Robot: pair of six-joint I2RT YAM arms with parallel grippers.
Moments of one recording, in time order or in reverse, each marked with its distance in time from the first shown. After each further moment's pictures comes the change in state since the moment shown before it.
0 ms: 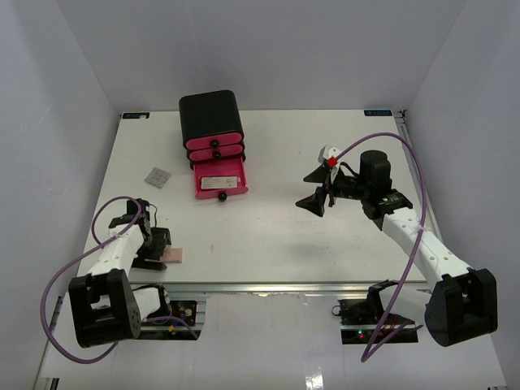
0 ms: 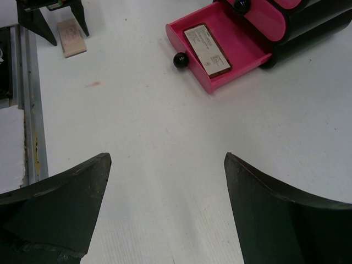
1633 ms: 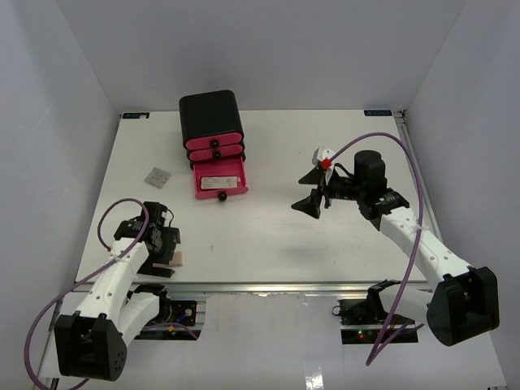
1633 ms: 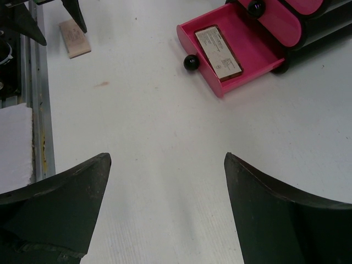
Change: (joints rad) left arm -0.276 -0.239 0.053 -0.236 -0.040 -0.238; right arm 0.054 0.007 0.020 -0.024 0.019 -0.005
